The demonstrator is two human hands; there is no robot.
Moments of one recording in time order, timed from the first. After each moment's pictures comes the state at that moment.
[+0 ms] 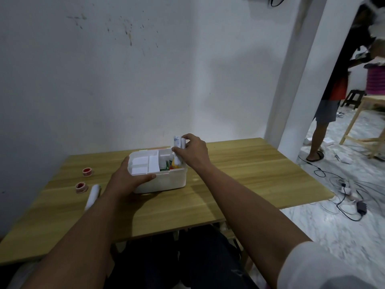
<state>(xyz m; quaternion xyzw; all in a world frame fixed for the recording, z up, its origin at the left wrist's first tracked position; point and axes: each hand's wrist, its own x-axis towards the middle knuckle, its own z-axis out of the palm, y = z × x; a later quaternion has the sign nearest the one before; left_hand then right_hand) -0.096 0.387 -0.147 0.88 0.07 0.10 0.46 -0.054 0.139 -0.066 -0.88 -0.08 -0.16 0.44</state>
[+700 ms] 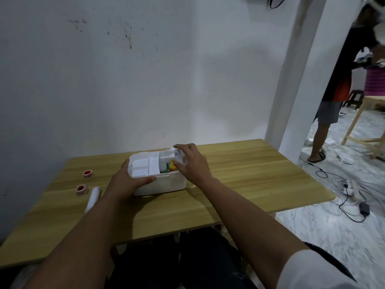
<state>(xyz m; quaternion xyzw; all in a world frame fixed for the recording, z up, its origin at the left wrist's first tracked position) -0.099 0.384 -0.141 0.87 0.05 0.10 0.48 -0.057 0.130 -0.108 -0.89 -0.21 -0.22 0.33</state>
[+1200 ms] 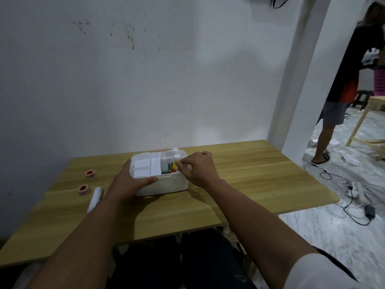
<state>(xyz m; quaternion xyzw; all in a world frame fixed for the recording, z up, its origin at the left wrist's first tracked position) -0.102 0.383 -0.138 0.88 0.05 0.11 0.46 -0.052 0.113 -0.117 -0.90 -0.26 -0.29 0.18</state>
